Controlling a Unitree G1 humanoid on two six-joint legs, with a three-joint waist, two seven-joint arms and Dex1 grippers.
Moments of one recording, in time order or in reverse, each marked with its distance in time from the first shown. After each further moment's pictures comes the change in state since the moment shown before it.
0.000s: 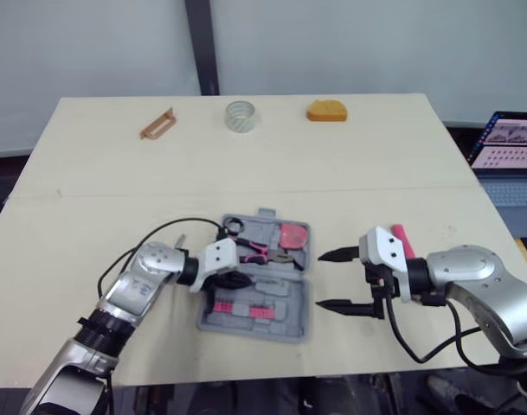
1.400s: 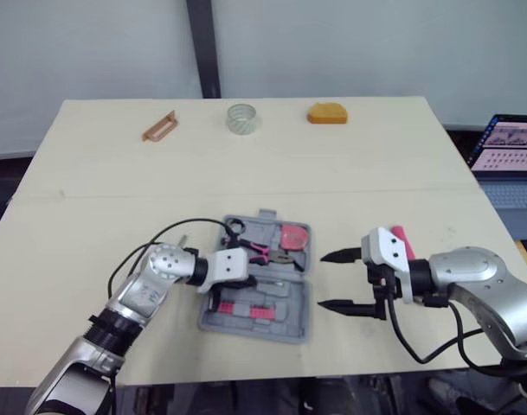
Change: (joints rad) left arm -0.017 -0.022 -0.087 0.059 0.165 -0.194 0.065; right arm 0.014 0.000 -0.017 -0.002 0.001 0.017 0.000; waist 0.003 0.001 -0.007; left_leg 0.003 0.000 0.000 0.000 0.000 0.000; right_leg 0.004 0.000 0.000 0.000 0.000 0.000
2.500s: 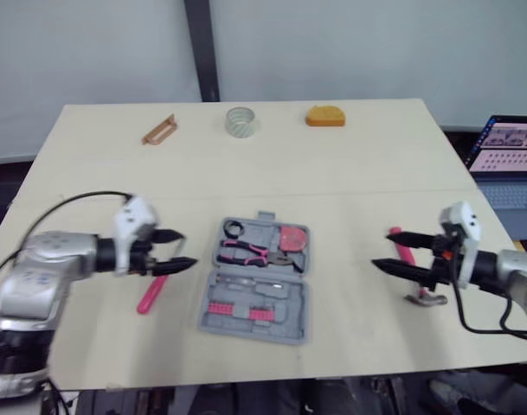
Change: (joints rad) left arm 0.270 0.292 0.689 -0.282 -0.384 0.572 -0.016; right arm 0.090 -0.036 -0.358 0.473 0.093 0.025 0.006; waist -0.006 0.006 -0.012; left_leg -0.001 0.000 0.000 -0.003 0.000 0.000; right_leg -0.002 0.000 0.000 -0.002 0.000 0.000
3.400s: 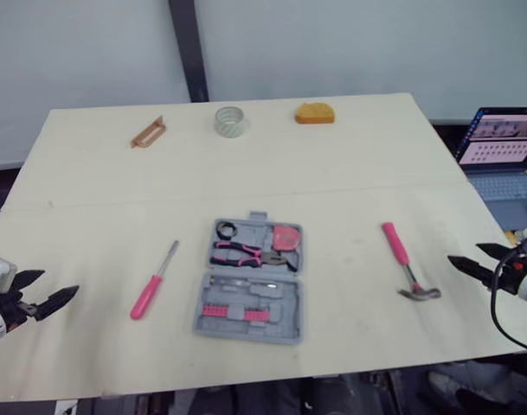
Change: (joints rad) left arm 0.334 0.008 0.332 0.439 0.027 -0.421 0.114; right arm -0.116 -0.019 -0.075 0.697 -0.220 -0.444 -0.022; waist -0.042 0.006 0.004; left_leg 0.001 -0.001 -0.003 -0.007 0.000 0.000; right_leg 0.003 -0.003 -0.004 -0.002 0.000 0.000
